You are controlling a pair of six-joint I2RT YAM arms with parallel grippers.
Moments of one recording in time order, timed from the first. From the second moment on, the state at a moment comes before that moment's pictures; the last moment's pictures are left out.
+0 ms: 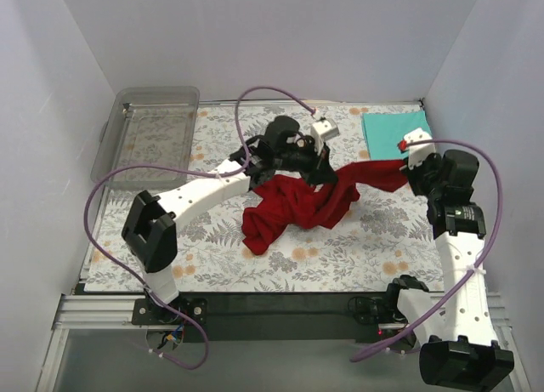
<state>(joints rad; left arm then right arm) -0.80 1.74 1.54 -0.13 0.61 -0.14 -0.10 0.87 1.00 -0.52 -0.23 -0.56</state>
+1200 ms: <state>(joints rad) -0.79 1.31 1.02 -0.03 0.06 -0.21 0.13 0.86 0.87 -1.01 -0.89 -1.19</state>
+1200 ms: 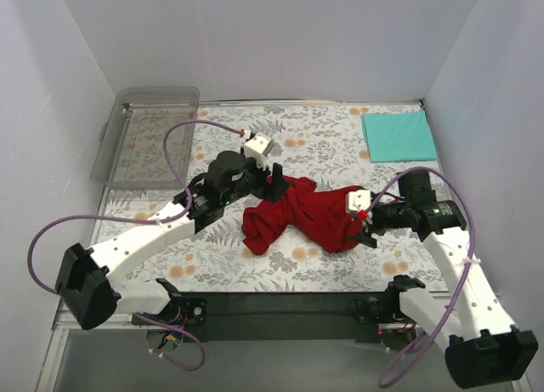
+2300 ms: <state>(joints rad) -0.77 0.77 0.58 -0.16 -0.12 -0.56 0.62 1.67 1.18 -0.44 -0.21 -0.12</state>
